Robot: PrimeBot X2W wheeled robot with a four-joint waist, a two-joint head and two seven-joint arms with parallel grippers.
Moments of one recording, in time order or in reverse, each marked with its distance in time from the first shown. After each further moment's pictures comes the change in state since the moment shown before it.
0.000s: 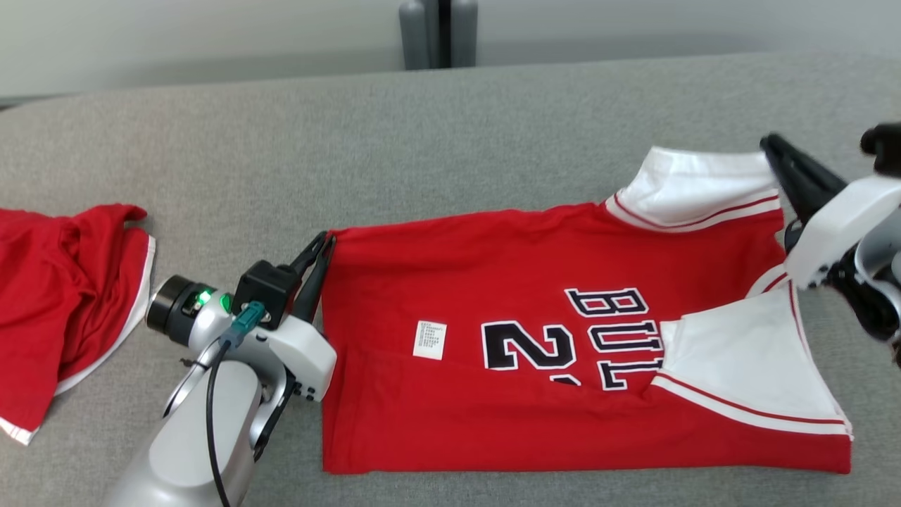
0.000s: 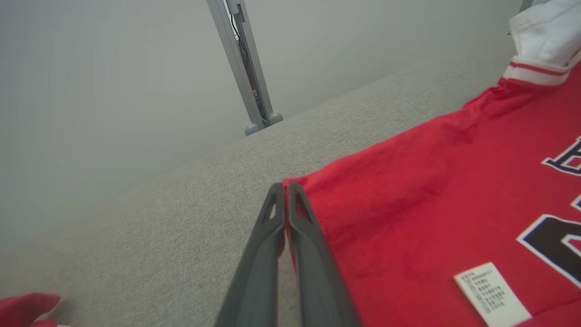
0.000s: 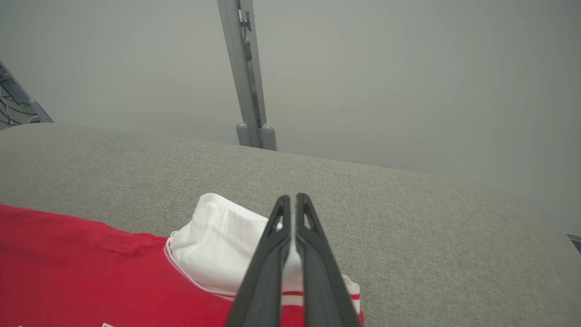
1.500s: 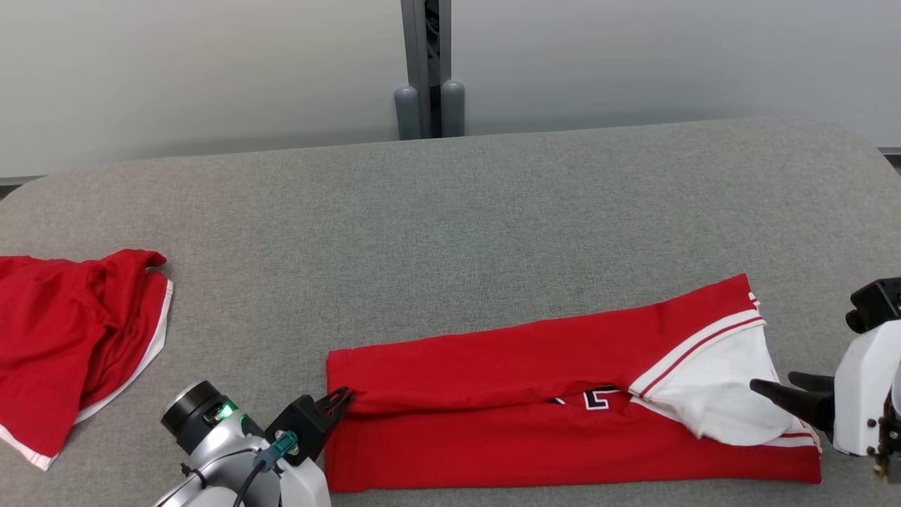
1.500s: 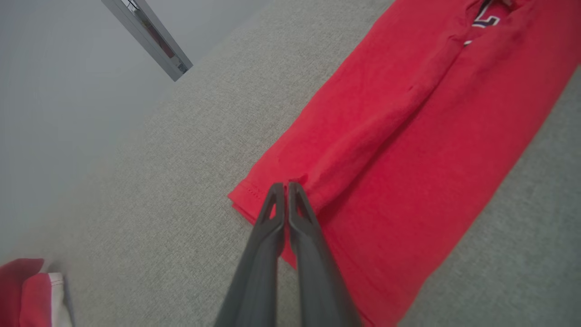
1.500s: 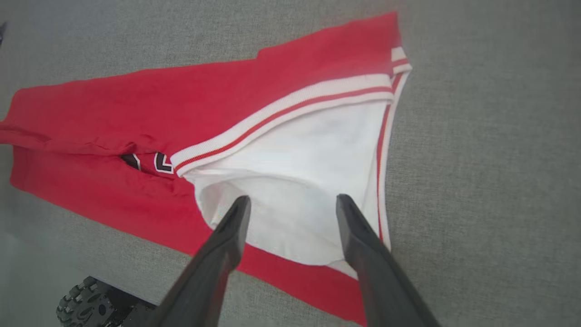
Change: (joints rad) left arm 0.269 0.222 -0.196 -0.327 0.046 -0.067 0.235; right arm 0.514 -0.147 -0.337 -0.389 0.130 0.000 0.729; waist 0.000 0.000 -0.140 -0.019
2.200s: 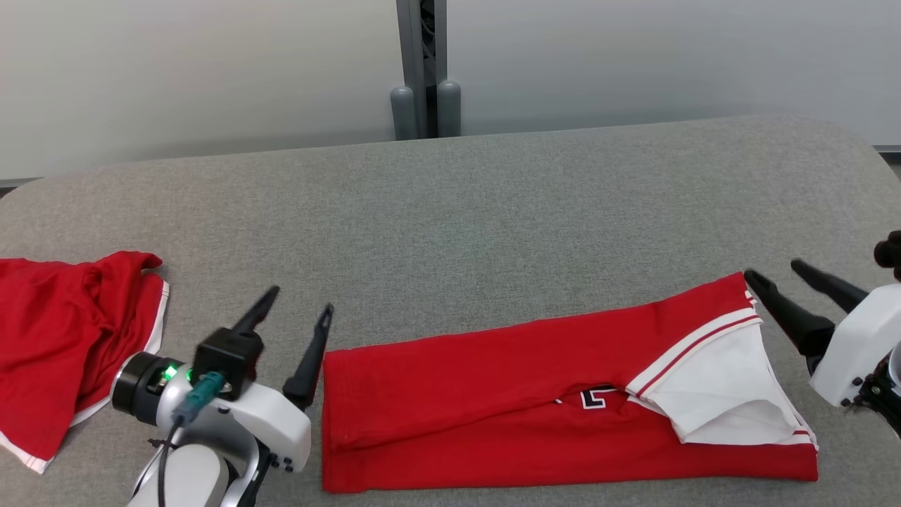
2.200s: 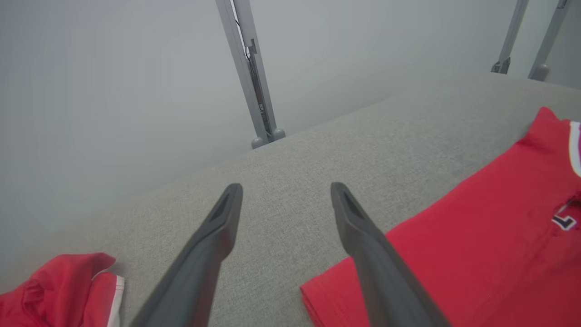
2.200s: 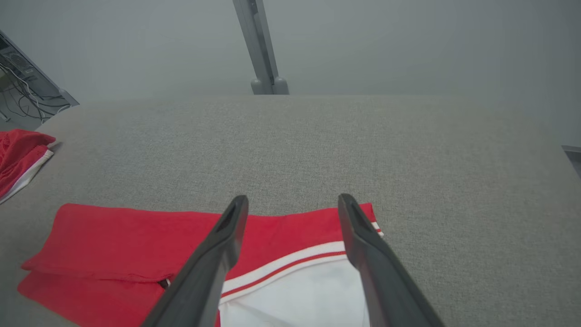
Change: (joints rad) left arm 0.022 -0.047 0.184 -0.121 -0.161 0.160 -0.029; right arm 0.109 0.216 -0.402 -0.223 -0.361 0.000 -0.080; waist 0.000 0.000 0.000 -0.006
